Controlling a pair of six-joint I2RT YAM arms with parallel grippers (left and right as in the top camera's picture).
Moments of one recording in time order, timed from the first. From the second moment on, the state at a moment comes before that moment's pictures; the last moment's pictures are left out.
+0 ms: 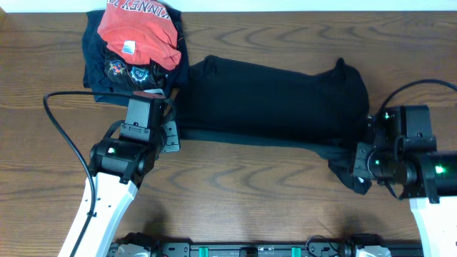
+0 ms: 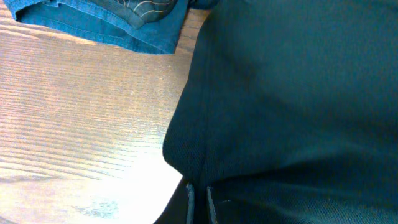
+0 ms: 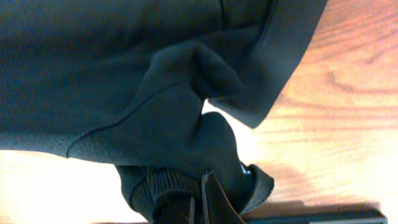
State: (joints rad) left arm -0.26 1.14 1.01 -0.89 -0.11 -0.32; right arm 0.05 1.06 1.16 -1.34 -0.02 0.25
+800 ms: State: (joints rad) left arm -0.26 1.73 1.01 -0.34 -0.11 -0.31; right arm -0.13 1.66 1.16 -0.87 -0.08 0.15
